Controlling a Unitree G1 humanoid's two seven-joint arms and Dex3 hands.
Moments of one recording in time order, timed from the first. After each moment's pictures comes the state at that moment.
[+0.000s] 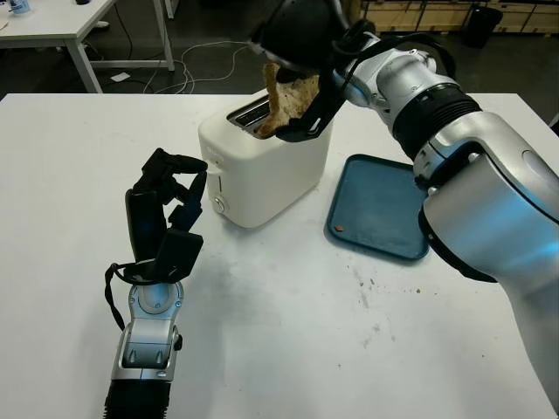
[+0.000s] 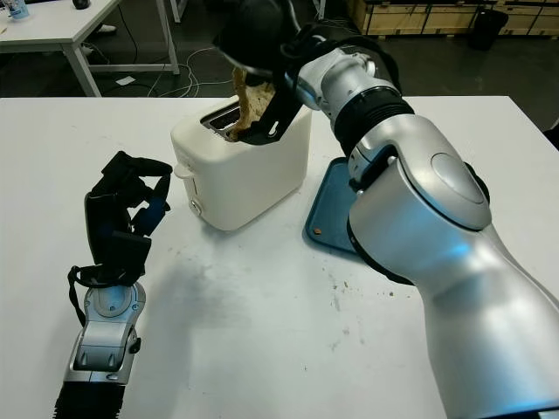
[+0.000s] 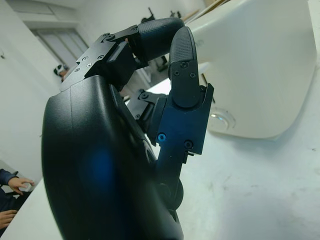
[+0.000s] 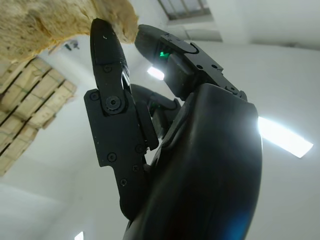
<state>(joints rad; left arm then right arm) -0.12 0.01 0.04 -0.03 0.25 -0.23 0.28 -1.57 -0.24 0.83 1.35 -1.10 -0.24 -0.35</state>
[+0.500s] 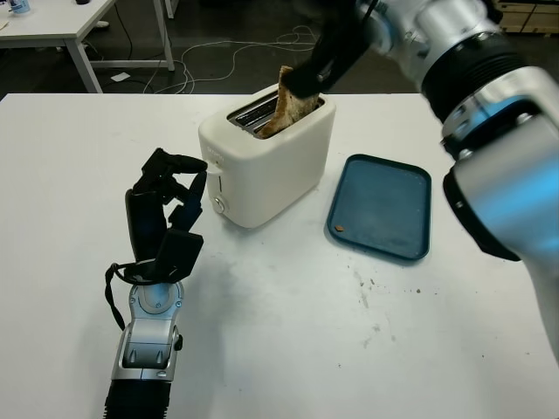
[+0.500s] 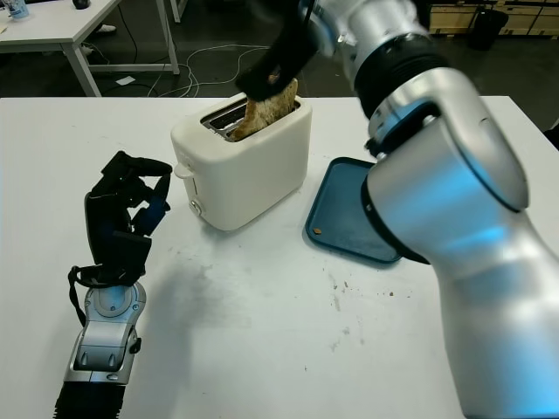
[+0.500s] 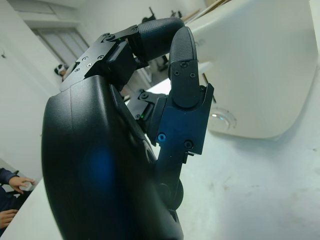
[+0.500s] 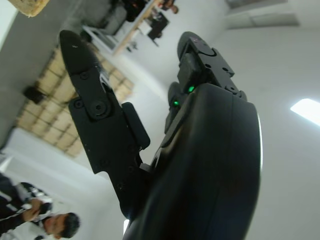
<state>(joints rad) -0.12 0.01 0.04 -0.03 0.25 -0.23 0.28 -1.68 -0.34 0.62 1.35 -0.87 -0.31 0.12</state>
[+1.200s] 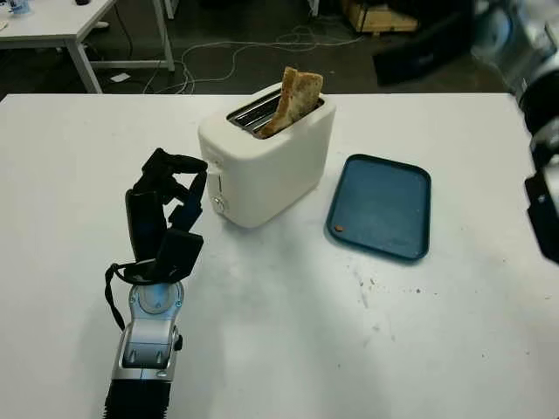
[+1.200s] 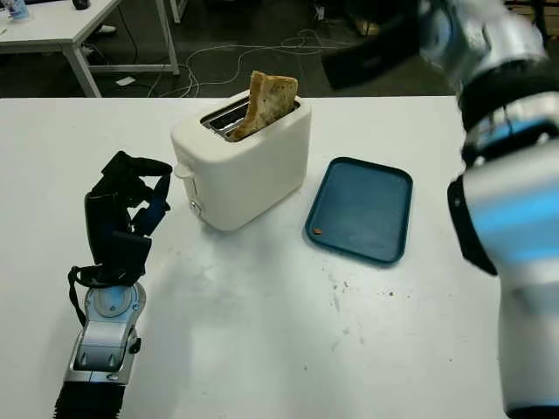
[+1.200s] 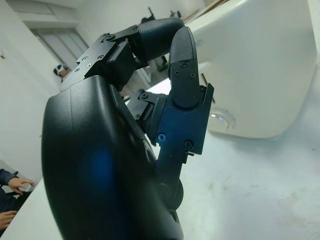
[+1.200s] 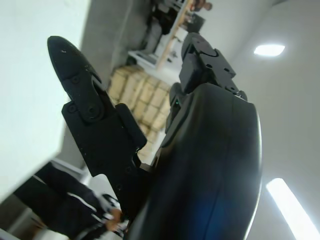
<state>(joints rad) -0.12 0.01 0.04 -0.03 0.25 -0.23 0.28 -1.43 -0.54 0.47 1.31 -0.73 -0.47 0.12</state>
